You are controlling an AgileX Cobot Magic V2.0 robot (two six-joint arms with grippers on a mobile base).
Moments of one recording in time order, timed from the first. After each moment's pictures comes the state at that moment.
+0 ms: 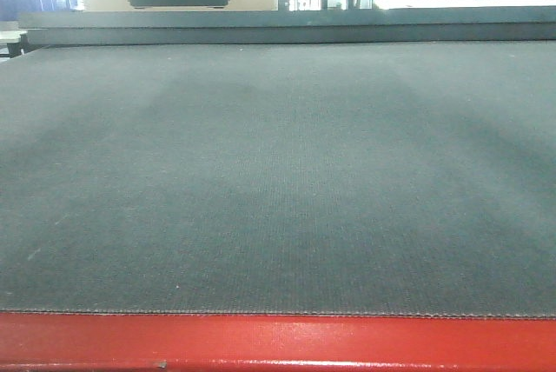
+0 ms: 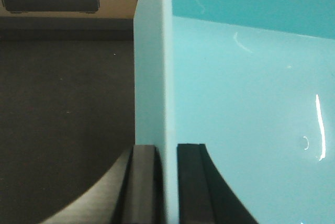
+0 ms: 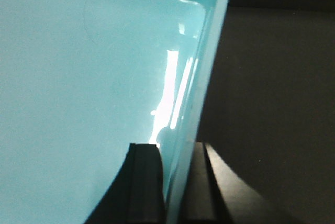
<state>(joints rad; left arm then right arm) -0.39 1.52 -1.76 0.18 0.67 -0.29 0.16 1.42 -1.58 0.05 0.71 0.08</state>
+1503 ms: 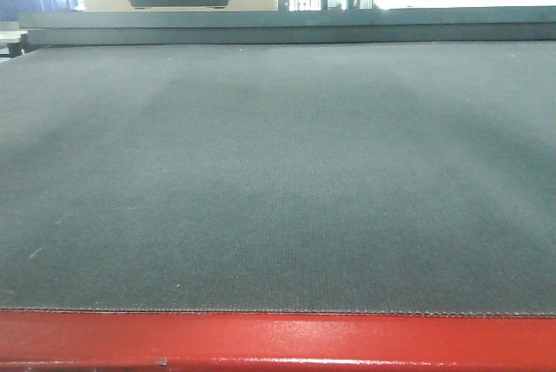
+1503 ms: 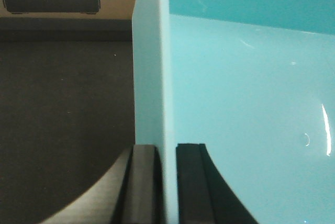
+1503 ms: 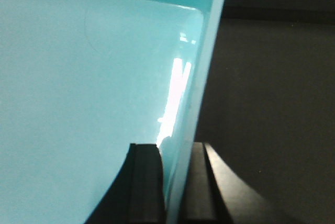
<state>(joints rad) -0.39 1.52 -1.76 0.18 0.67 -0.29 0.16 1.42 -1.58 0.05 0.68 0.08</state>
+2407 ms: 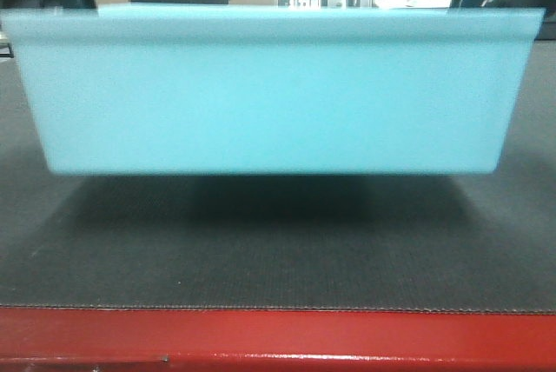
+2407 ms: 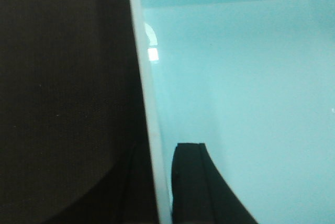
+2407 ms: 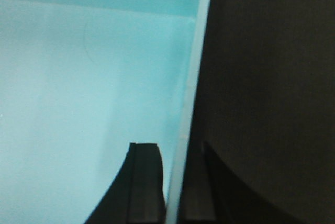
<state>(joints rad) -0.33 1.50 -1.14 0.05 0.67 -0.26 0.18 1.53 -1.18 0.19 0.73 0.08</state>
